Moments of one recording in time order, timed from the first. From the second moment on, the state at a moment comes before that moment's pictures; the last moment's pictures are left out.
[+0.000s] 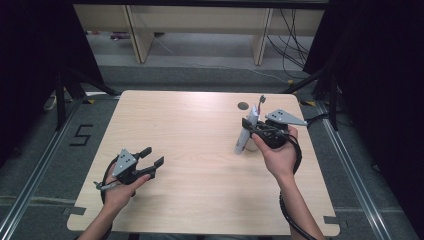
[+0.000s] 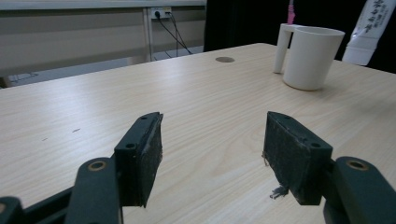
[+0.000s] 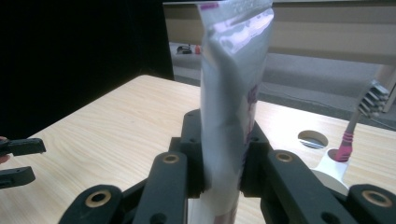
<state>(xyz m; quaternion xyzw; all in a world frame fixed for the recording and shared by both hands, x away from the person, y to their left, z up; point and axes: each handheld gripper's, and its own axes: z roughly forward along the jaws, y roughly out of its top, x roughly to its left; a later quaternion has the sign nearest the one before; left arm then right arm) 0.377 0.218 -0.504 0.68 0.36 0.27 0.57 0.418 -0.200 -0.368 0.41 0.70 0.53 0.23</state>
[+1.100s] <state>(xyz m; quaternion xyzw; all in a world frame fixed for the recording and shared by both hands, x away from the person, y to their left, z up) 0.379 0.224 -0.520 0.69 0.37 0.29 0.55 0.429 -0.216 -0.349 0.42 0.69 0.52 0.28</state>
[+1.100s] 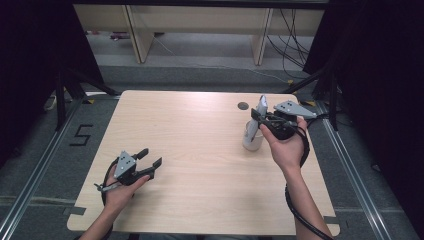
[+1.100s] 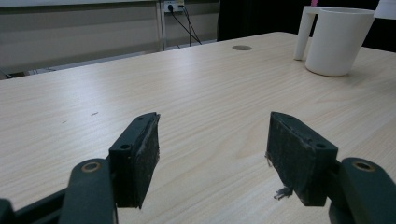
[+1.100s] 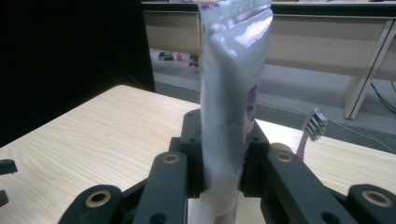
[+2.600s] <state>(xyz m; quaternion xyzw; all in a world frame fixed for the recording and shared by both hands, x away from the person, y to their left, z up) 0.381 0.224 -0.523 0.68 0.37 0.29 0.56 0.452 -0.224 -0.328 0.43 0.68 0.51 0.32</state>
